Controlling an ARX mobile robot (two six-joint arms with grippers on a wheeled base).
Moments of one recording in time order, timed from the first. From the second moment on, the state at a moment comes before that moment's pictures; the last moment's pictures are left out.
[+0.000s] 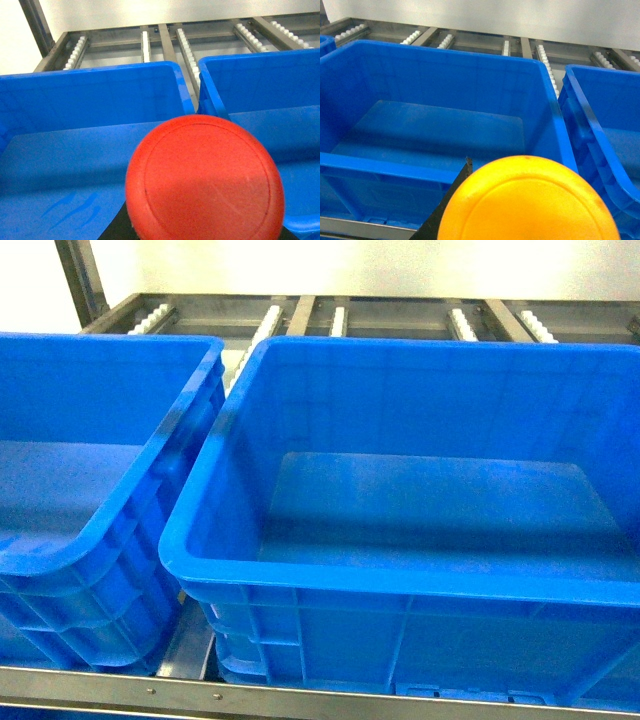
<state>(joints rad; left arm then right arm) -0.23 0.72 0.26 0.34 -0.13 0.03 0.28 0.11 0.04 0.04 0.23 -0.04</state>
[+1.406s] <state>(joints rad) -0.23 0.72 0.26 0.34 -0.13 0.03 0.13 1.78 0.92 0.27 -0.10 -0.41</state>
